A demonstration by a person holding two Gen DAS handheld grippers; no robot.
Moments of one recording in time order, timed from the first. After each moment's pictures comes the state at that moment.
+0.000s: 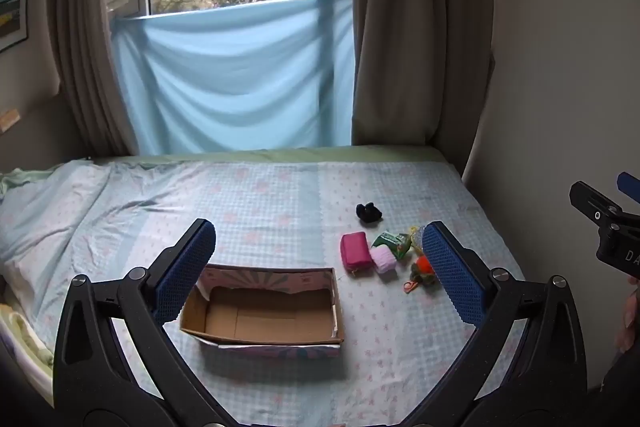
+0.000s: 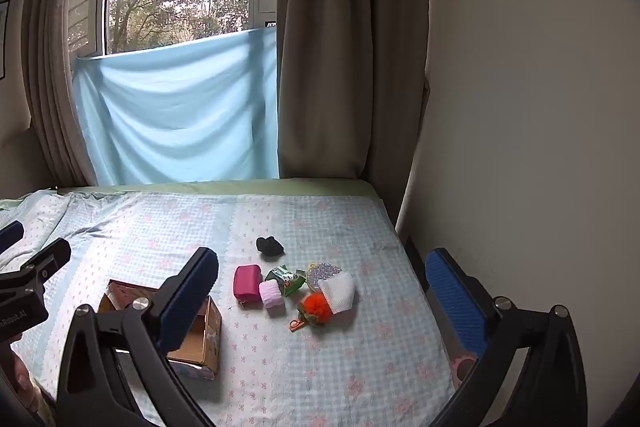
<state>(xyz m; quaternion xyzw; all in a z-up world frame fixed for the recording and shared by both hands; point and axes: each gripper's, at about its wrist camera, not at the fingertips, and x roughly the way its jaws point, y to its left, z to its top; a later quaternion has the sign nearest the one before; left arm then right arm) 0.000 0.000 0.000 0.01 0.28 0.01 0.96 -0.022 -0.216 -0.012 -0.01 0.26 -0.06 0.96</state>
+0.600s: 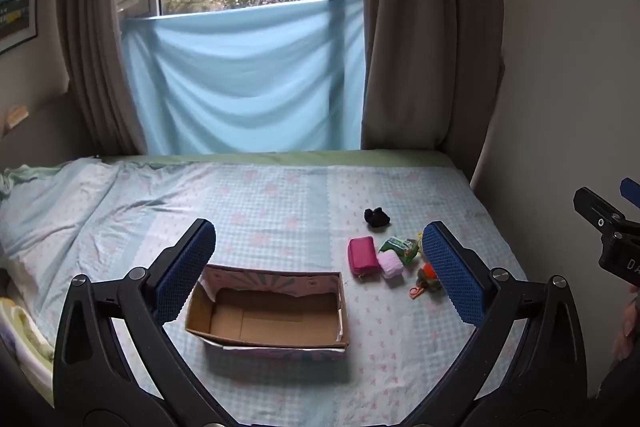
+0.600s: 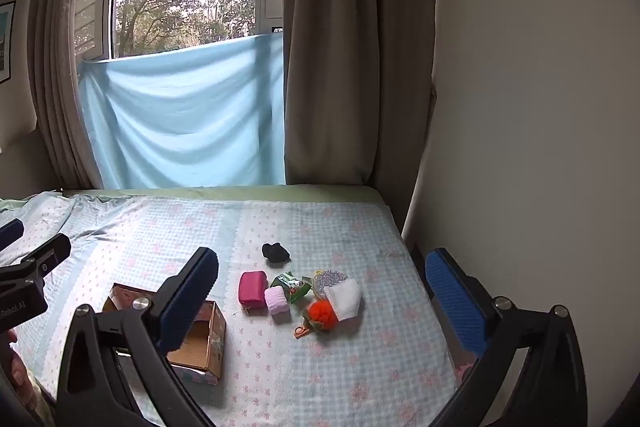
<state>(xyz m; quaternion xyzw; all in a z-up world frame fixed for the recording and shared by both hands) 0.003 -0.005 0.000 0.00 0.27 0.02 0.96 -0.012 -0.218 -0.018 -0.01 0.26 -0.04 0.97</state>
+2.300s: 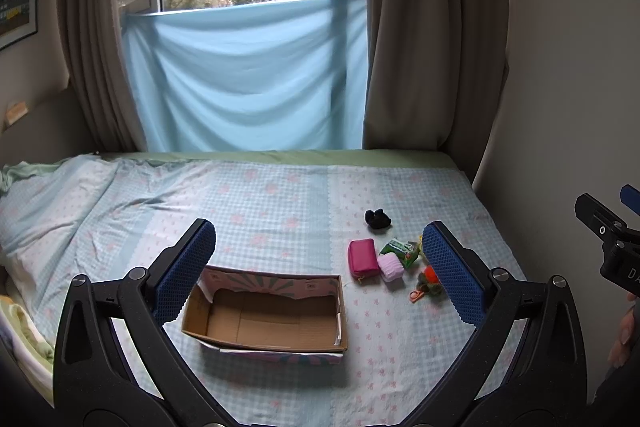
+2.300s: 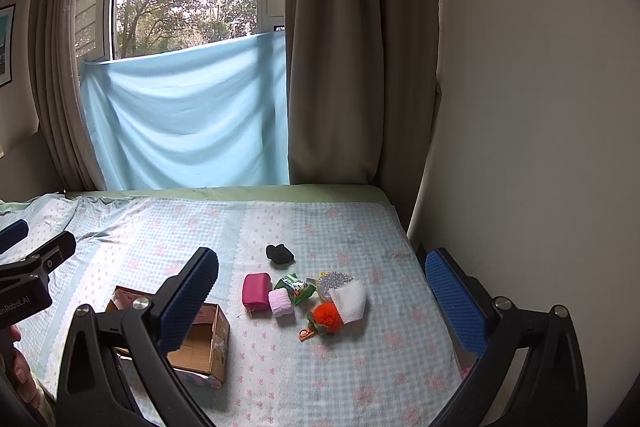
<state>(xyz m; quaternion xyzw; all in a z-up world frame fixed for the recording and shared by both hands) 0.010 -0.003 -0.001 -0.01 0.28 0.02 0.96 -0.006 -0.216 -0.017 -0.01 0.26 -0.03 0.97</state>
